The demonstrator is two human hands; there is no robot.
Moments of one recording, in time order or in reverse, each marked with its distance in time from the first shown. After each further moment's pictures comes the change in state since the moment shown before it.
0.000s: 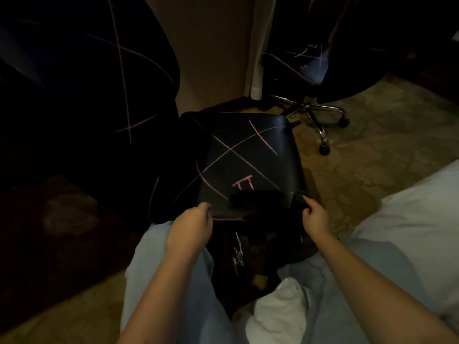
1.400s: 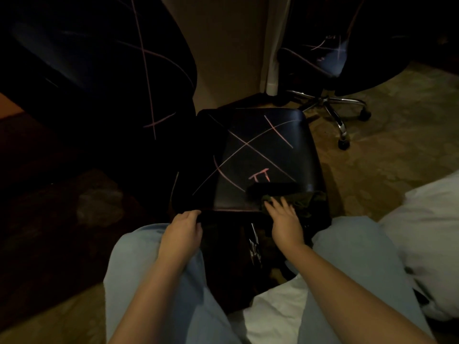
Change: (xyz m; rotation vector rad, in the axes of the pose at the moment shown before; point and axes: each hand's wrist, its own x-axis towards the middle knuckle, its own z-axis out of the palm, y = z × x) left_hand -0.035 -0.070 -0.004 0.067 -0.022 0.029; right_hand -0.078 -0.042 0.076 -0.498 -0.152 -0.503
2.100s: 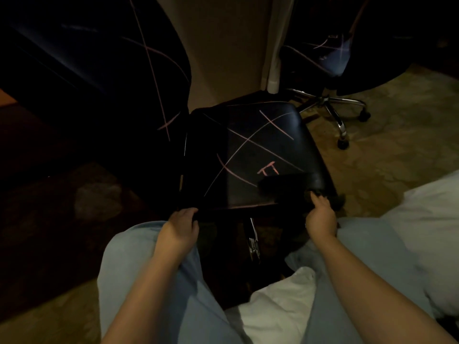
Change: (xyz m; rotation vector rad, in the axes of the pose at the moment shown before) left_hand -0.004 -0.017 -0.001 -0.100 -0.054 -0.039; right_hand 0.005 0.063 -0.027 0.302 0.129 0.424
